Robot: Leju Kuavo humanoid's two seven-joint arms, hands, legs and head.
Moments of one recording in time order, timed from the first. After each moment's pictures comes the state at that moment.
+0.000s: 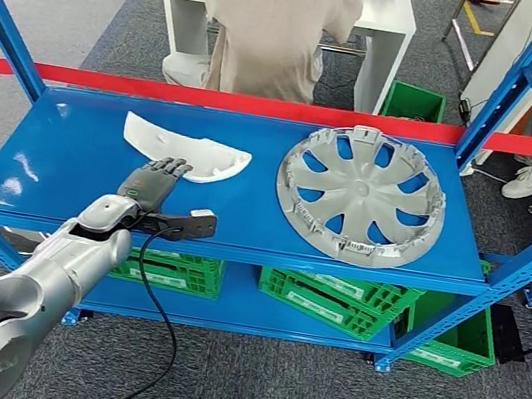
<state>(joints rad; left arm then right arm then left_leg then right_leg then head) -0.80 -0.12 -0.11 -0.32 -1.41 0.16 -0.12 -0.14 0.19 -0.71 -0.19 1.16 -0.04 0.09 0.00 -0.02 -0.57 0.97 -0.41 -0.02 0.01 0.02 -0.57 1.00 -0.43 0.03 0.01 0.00</state>
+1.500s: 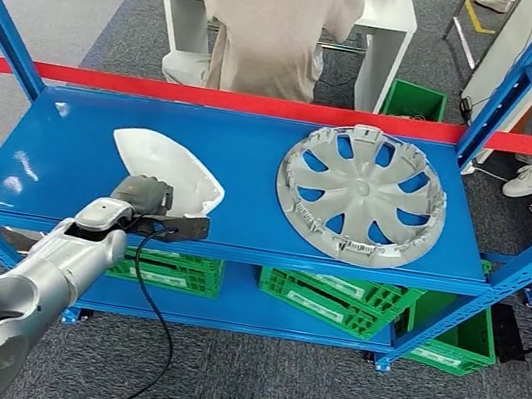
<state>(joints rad) -0.79 -0.10 -0.11 -0.32 -1.41 0.08 -0.06 -0.14 0.19 -0.71 -0.19 1.16 -0.04 0.08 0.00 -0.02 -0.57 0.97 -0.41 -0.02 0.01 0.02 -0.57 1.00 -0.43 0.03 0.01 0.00</state>
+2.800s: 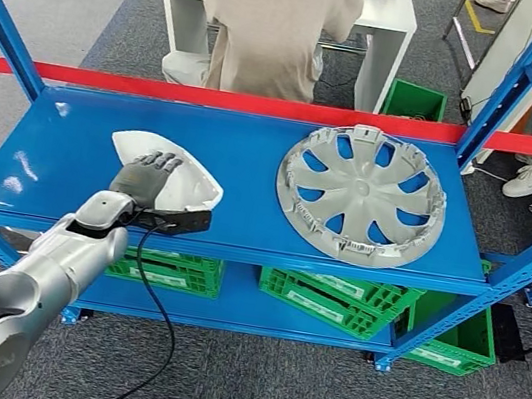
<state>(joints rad) -0.81 -0.11 -0.13 -0.32 -1.46 0.21 -0.05 -0.14 0.19 -0.71 -0.19 1.16 -0.04 0.08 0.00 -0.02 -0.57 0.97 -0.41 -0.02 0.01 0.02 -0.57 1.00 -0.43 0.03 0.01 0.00</state>
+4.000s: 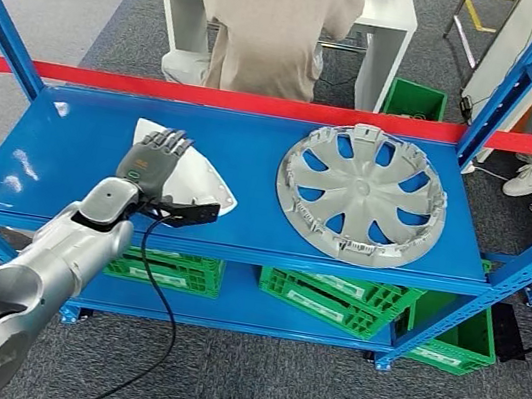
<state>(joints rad) -0.83 -0.11 -0.19 -0.35 -1.48 0.33 -0.06 -0.13 0.19 -0.71 -0.19 1.15 -0.05 0.08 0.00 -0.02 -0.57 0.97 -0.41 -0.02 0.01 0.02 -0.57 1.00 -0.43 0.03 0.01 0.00</state>
